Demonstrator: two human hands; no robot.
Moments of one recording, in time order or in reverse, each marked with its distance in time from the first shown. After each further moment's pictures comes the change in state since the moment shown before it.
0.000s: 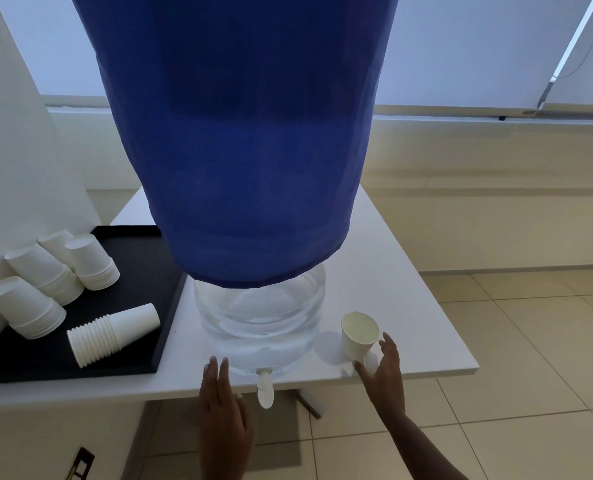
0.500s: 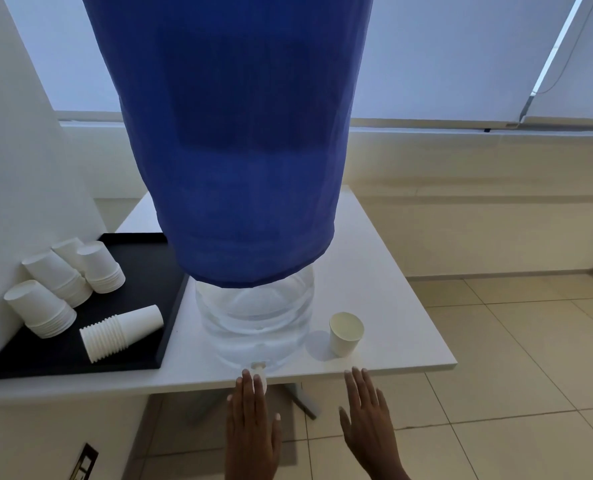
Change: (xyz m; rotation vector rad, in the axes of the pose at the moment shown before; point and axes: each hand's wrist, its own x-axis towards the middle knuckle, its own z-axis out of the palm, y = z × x) left_hand -0.044 0.028 0.000 0.075 -0.190 0.173; right_hand -0.071 0.025 -0.014 -0.740 -0.108 -0.390
